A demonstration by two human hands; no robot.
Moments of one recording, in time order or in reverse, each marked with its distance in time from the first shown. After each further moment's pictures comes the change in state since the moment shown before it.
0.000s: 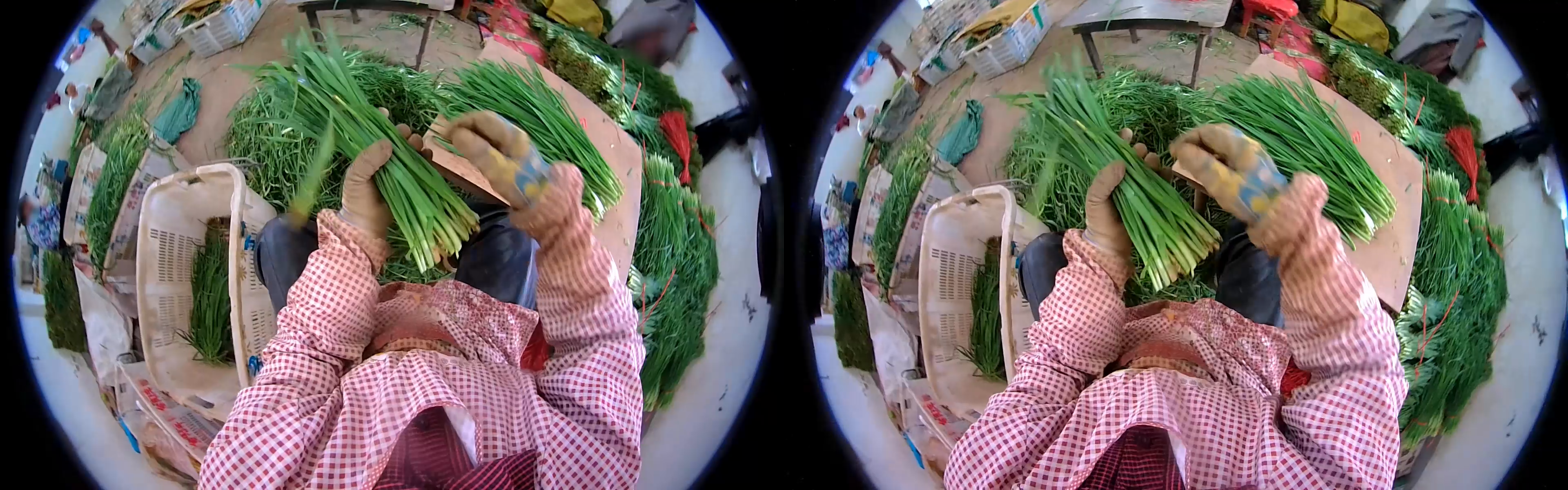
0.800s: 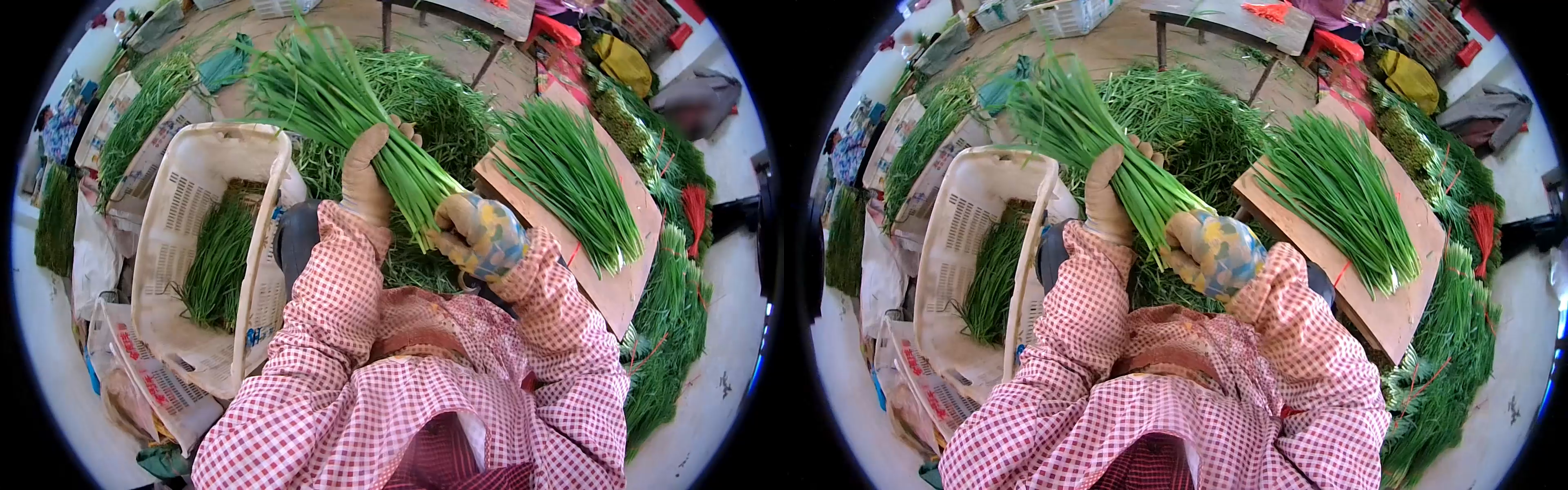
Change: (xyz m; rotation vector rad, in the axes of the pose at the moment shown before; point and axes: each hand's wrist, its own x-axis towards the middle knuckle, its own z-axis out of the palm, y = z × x) left_hand -0.001 0.068 -0.038 0.077 0.088 0.241; right_hand -0.017 -0.012 0.088 -0.320 -0.313 -0.308
